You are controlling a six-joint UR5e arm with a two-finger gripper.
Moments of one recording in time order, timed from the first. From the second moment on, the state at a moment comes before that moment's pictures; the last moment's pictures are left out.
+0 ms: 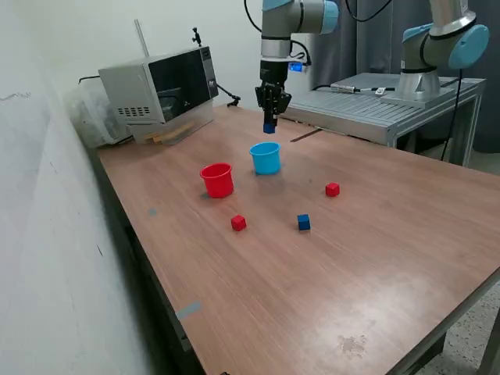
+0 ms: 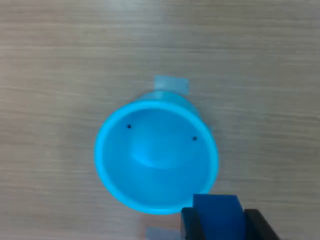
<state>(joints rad) -0.27 -1.20 1.83 -2.40 -1.61 2.85</state>
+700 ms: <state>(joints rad) -0.30 -1.20 1.83 -2.40 -1.61 2.84</state>
